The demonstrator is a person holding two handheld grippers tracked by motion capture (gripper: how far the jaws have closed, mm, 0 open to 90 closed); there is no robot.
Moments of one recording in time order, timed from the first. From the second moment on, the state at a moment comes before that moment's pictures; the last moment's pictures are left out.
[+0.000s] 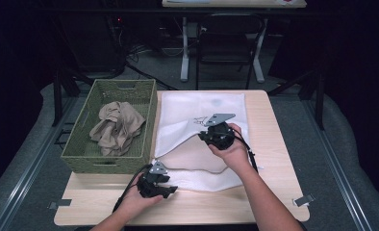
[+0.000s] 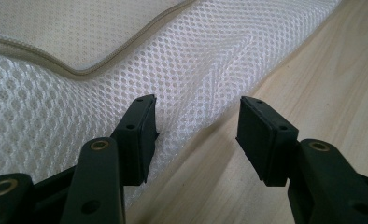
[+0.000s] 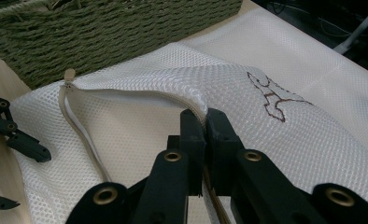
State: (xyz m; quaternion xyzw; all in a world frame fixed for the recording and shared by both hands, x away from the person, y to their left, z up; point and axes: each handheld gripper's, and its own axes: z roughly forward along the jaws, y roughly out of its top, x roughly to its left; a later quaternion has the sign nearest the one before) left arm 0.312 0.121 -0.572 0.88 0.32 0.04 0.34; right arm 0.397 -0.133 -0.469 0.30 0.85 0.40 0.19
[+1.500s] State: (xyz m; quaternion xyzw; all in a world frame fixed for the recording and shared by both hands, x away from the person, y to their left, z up) left arm 0.313 0.120 -0.572 0.88 0.33 0.04 0.34; right arm 0.413 -0.136 -0.426 0.26 0.84 0.44 0.17
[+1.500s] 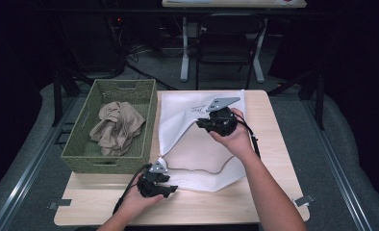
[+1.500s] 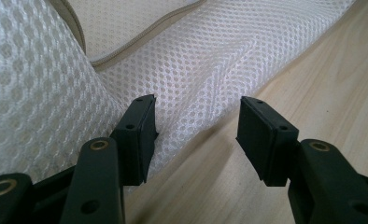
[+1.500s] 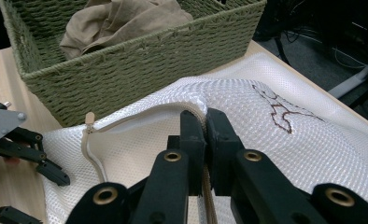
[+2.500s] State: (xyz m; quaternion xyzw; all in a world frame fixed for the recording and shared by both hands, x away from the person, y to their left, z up) left arm 0.309 0.115 -0.572 0.88 0.34 0.06 0.33; right arm 0.408 -0.142 -0.423 0.26 0.83 0.45 0.18
